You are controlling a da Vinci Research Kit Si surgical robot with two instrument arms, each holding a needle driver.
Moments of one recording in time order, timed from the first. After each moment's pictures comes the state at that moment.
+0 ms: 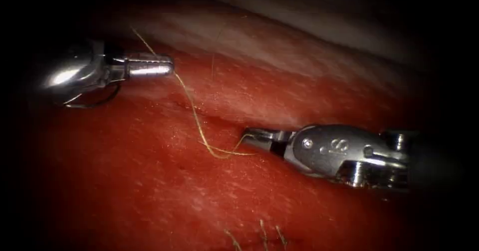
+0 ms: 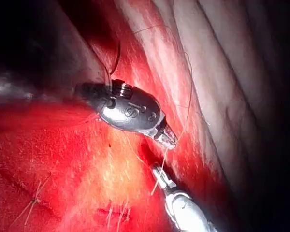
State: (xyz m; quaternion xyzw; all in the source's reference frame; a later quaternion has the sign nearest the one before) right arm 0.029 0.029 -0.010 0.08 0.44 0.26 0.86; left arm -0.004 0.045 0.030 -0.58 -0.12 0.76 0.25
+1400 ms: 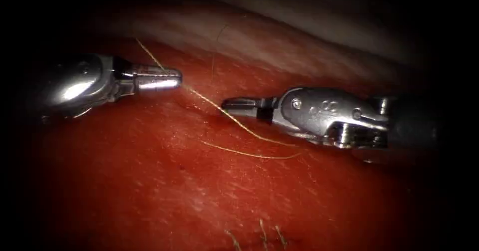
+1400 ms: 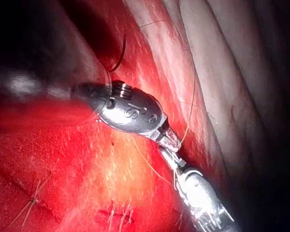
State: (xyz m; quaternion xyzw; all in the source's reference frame) right arm 0.032 0.034 -0.006 0.14 0.55 0.25 0.79; left arm -0.005 0.045 0.032 -0.66 -0.14 0.70 0.23
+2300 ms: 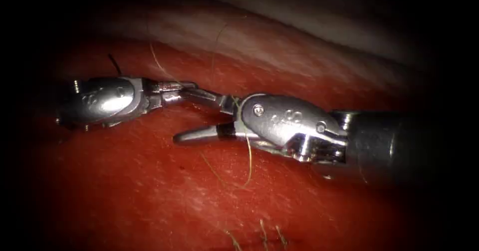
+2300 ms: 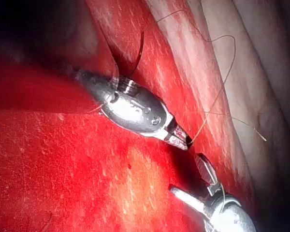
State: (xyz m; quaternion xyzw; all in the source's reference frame) right arm 0.035 0.034 -0.009 0.09 0.61 0.34 0.72; left arm -0.006 0.041 0.043 -0.62 -0.02 0.75 0.25
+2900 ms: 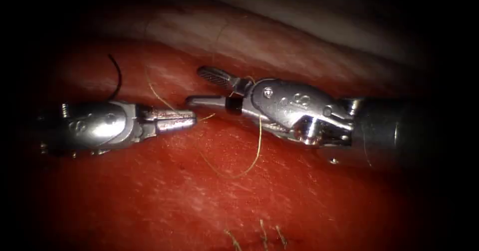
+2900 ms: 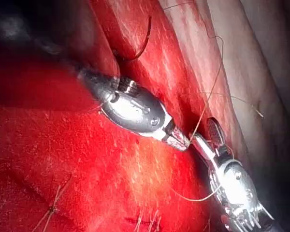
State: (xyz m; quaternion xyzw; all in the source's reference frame) right arm 0.034 0.036 -0.007 0.03 0.54 0.40 0.73; left arm -0.007 0.038 0.037 -0.63 -0.07 0.74 0.22
